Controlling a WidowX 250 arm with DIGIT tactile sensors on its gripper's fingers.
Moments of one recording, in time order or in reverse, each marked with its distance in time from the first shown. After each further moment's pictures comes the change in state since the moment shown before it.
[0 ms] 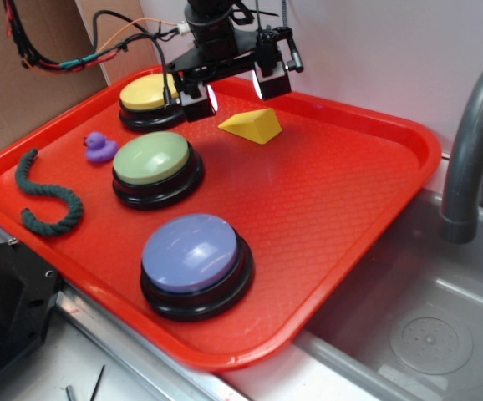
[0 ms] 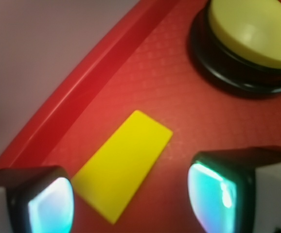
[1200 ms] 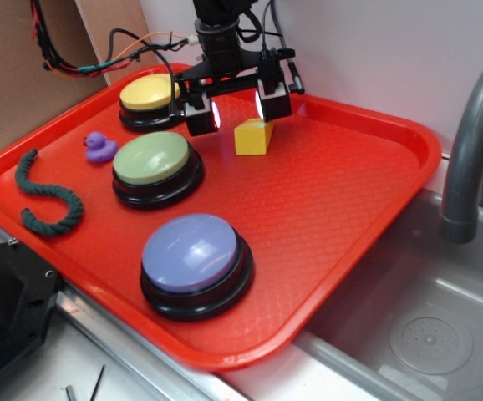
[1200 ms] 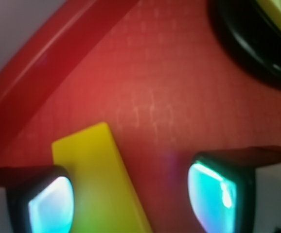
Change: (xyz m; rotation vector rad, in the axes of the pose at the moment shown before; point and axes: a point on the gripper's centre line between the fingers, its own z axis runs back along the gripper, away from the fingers) arm -0.006 0.000 -0.021 0.060 0.235 -0.139
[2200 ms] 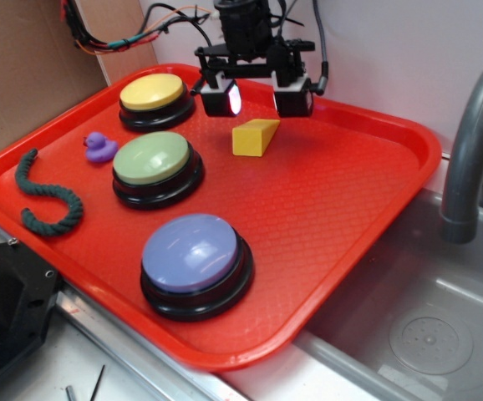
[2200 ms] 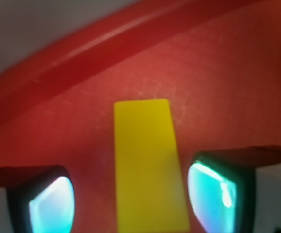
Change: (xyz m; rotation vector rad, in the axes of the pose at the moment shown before) arm -0.013 -0.021 0.002 -0.001 0.134 -0.364
